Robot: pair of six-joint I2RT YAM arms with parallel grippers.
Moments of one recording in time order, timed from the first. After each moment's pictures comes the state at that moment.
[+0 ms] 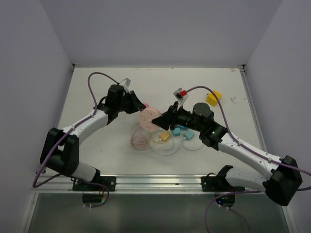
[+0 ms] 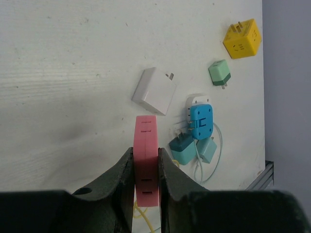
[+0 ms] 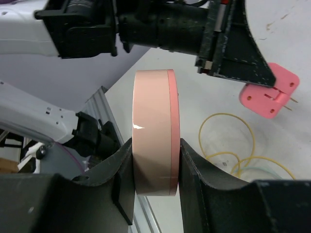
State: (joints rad) left arm -0.38 1.46 0.93 -0.06 0.30 -0.72; right arm 0.76 1.10 0.77 0.23 -0.35 0.54
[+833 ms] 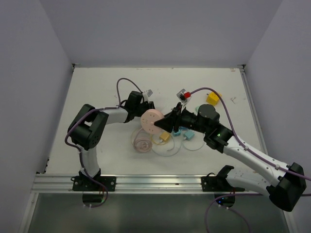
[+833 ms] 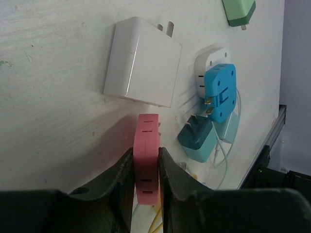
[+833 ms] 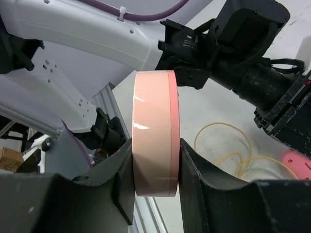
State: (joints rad) left arm -0.49 1.90 1.01 0.16 0.54 -0.64; right arm 0.76 1.02 0.77 0.16 -0.40 0.52
